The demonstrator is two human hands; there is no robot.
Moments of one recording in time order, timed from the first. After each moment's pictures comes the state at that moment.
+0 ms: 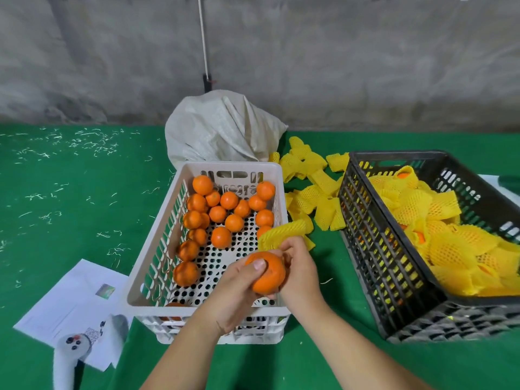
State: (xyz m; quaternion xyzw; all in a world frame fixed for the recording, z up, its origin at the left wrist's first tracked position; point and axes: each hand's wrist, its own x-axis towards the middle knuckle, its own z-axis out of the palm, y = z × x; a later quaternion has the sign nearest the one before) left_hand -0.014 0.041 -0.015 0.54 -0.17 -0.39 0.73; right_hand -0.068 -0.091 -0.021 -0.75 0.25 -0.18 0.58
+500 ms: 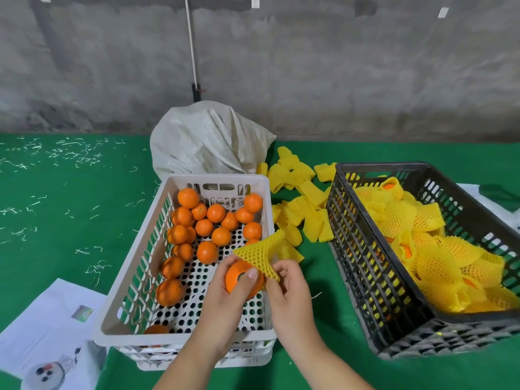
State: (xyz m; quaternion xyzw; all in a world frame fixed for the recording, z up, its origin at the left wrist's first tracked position) left_hand -0.013 0.022 -0.026 0.63 -0.11 -0.22 0.74; right_hand -0.076 -0.096 -0.036 -0.72 0.22 -0.25 0.61
